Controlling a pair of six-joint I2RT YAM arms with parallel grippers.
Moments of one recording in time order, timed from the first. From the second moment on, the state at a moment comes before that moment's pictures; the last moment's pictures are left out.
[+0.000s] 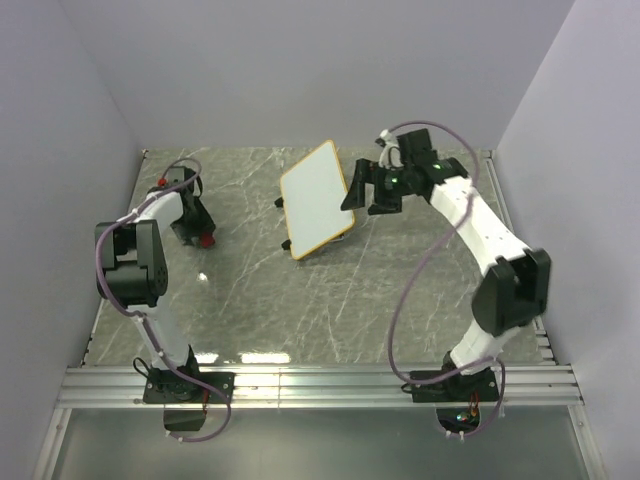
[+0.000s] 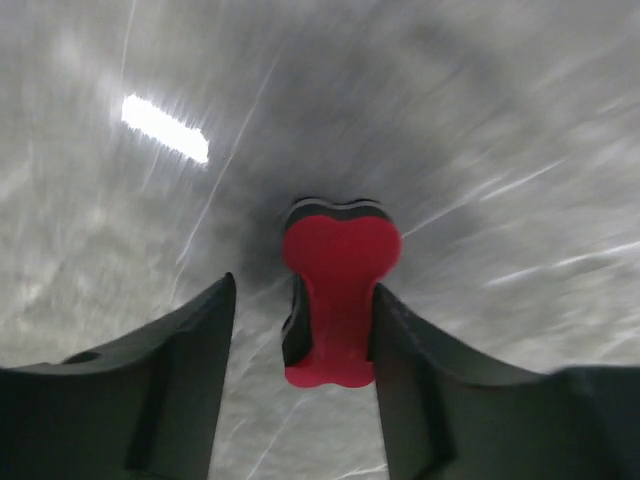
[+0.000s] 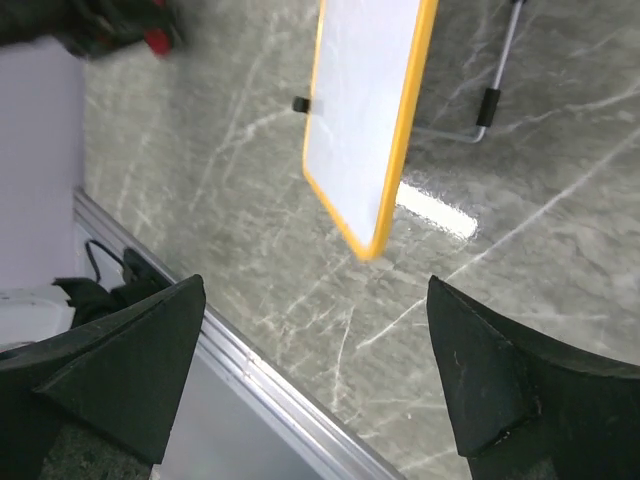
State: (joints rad) left arm 0.06 1.88 1.31 -0.59 -0.12 -0.53; right arm 0.32 1.71 1.59 -0.77 -0.53 0.35
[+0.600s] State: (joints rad) left arm 0.06 1.58 1.12 -0.65 -0.10 -0.54; right arm 0.28 1.14 1.06 -0.68 -0.50 0.41
